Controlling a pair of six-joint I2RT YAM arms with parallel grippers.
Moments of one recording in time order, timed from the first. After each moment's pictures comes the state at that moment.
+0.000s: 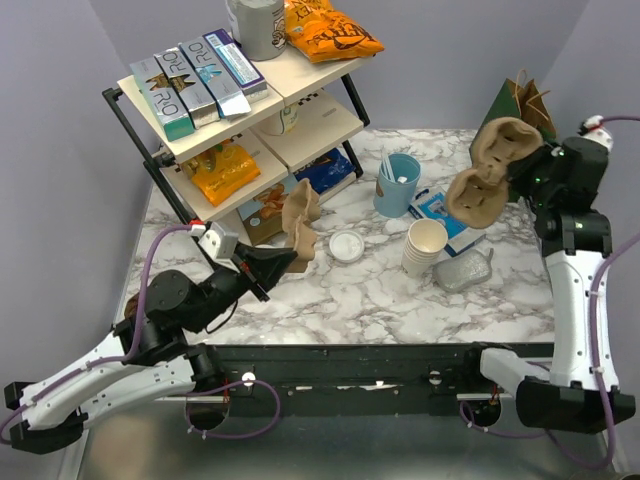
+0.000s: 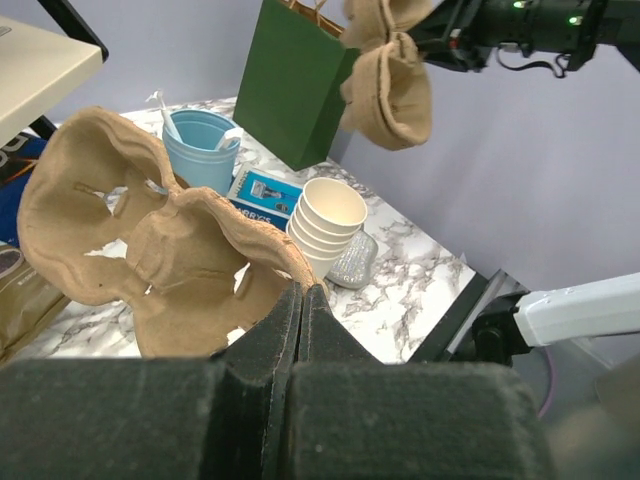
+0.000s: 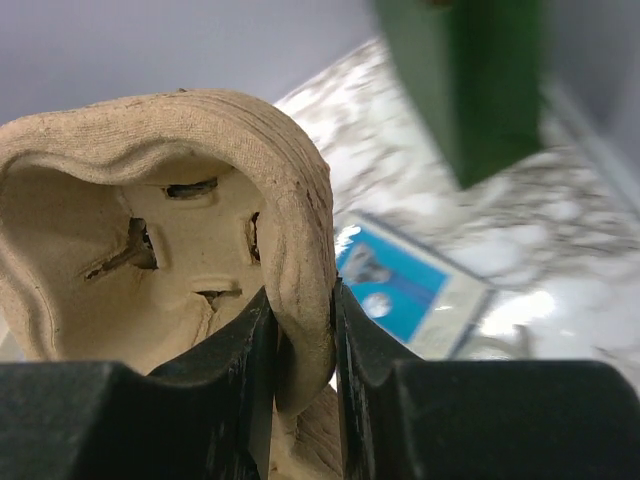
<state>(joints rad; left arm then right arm) -1.08 0.47 0.77 -0.17 -0.23 -0.33 -0.07 1.09 1.35 -0.60 0.08 0.48</state>
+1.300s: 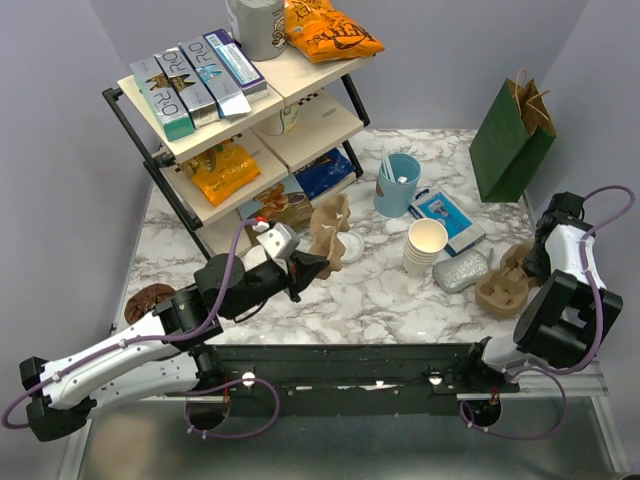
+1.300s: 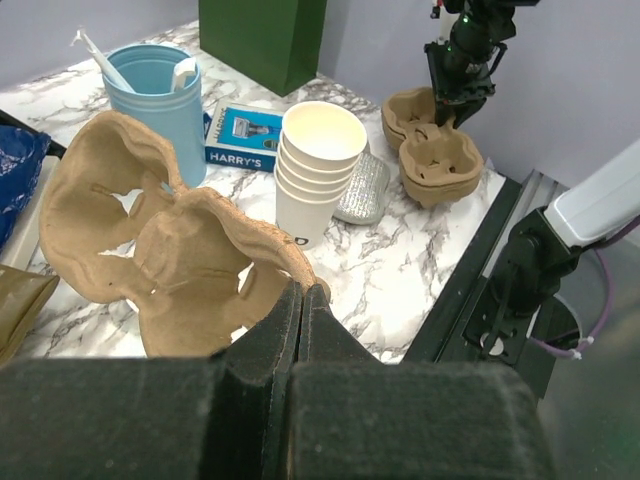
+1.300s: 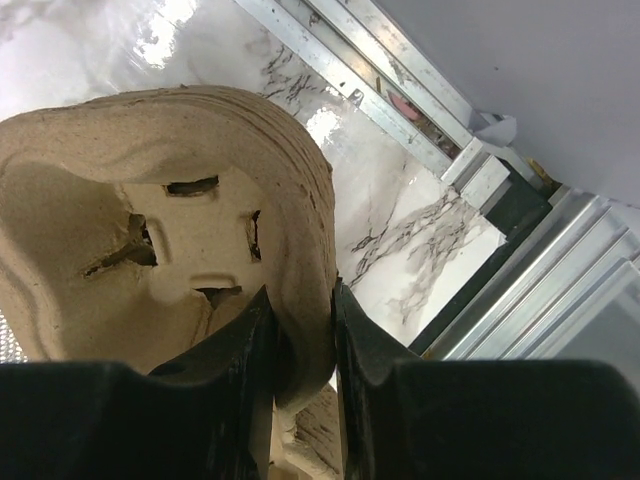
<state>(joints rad) -1.08 0.69 0.76 -0.09 -0.09 -0.20 -0.51 1.43 0.99 -0.79 0.38 0.26</state>
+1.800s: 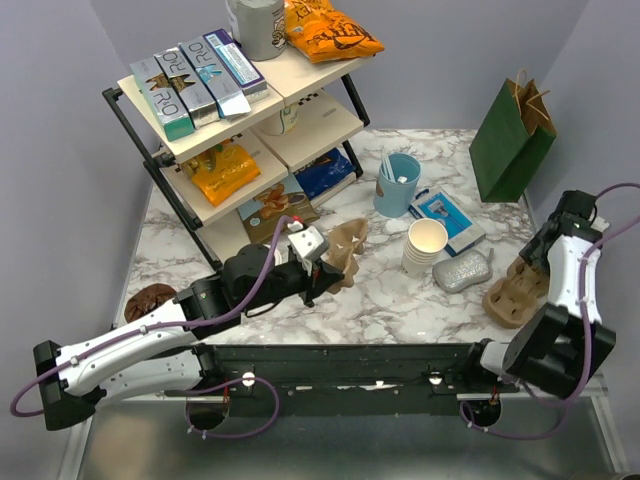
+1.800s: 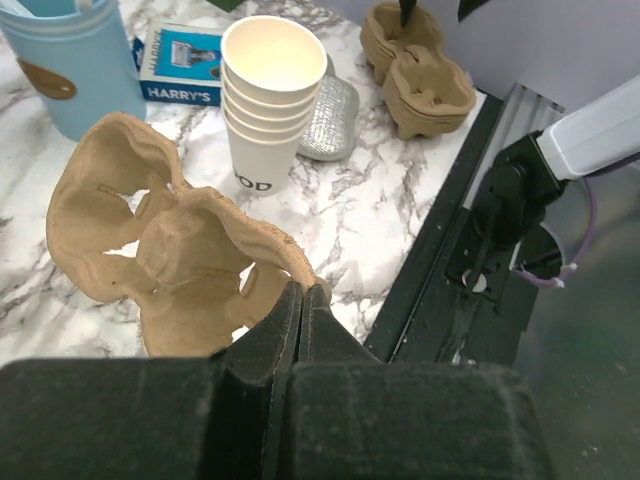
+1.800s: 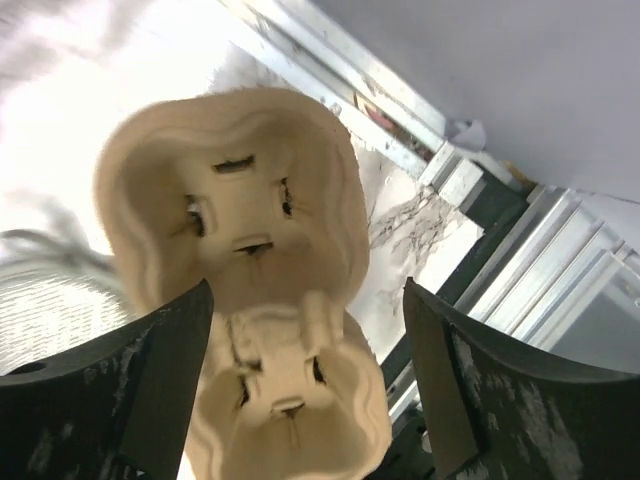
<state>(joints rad) -1.08 0.84 0.81 -0.16 0.03 -0.20 -0.51 1.31 0.99 -0.81 0.40 0.29</state>
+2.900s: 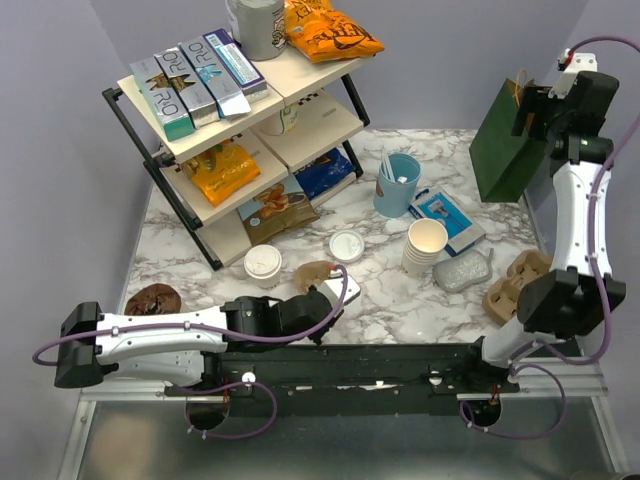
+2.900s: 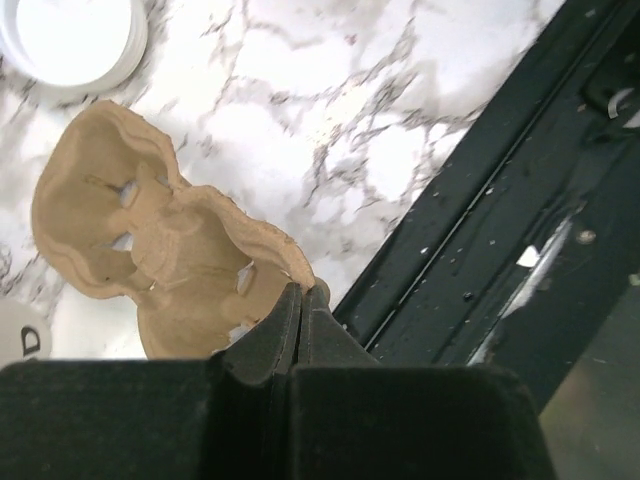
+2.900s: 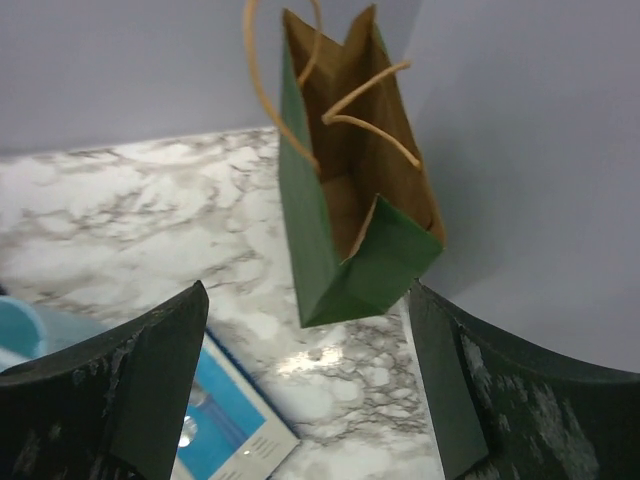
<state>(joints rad) -1.38 1.03 0.75 -0.39 -0.33 -0.30 -0.24 1.56 1.77 -0.53 -0.05 -0.11</state>
